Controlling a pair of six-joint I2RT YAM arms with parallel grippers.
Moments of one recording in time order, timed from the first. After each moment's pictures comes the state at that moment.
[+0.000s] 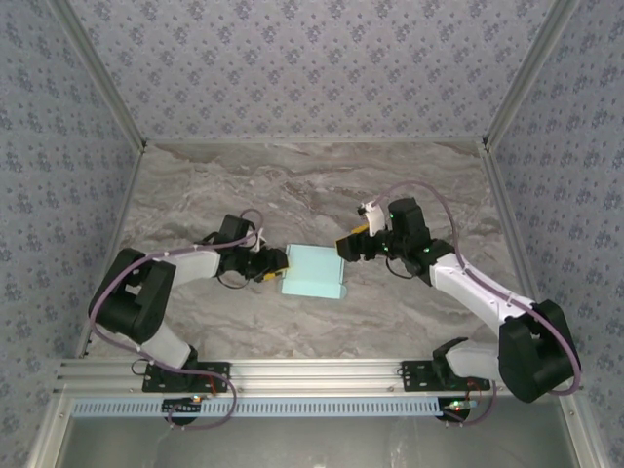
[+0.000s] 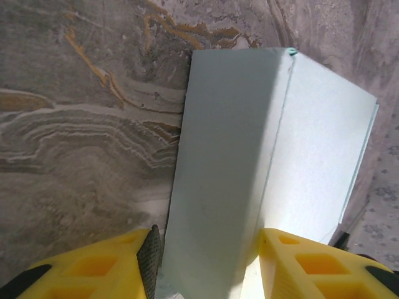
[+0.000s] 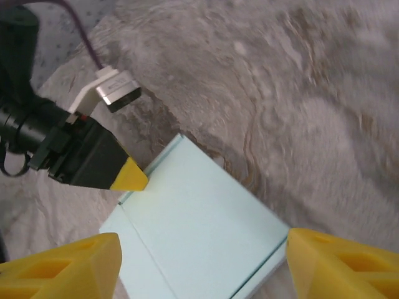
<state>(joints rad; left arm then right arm) -0.41 1.60 0.68 -0.09 0.64 -0.73 0.45 1.24 0.71 -0.08 -0.47 0.24</state>
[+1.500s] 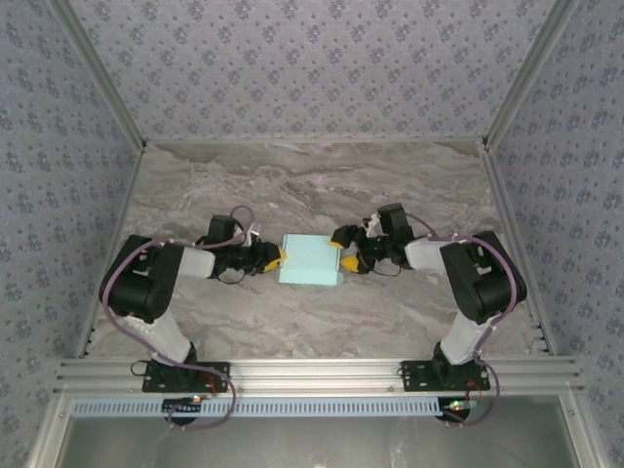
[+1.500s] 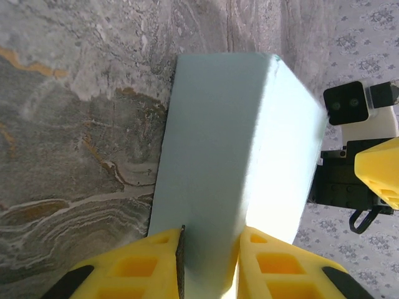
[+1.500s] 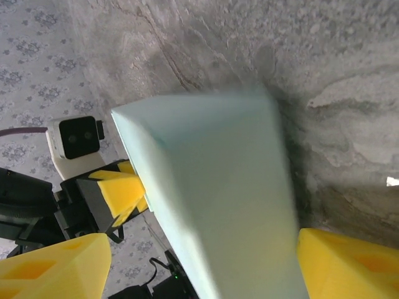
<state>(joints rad) -0.29 1.73 0.60 0.29 0.83 -0.87 0.37 1.72 0.73 0.19 -0.79 1.09</state>
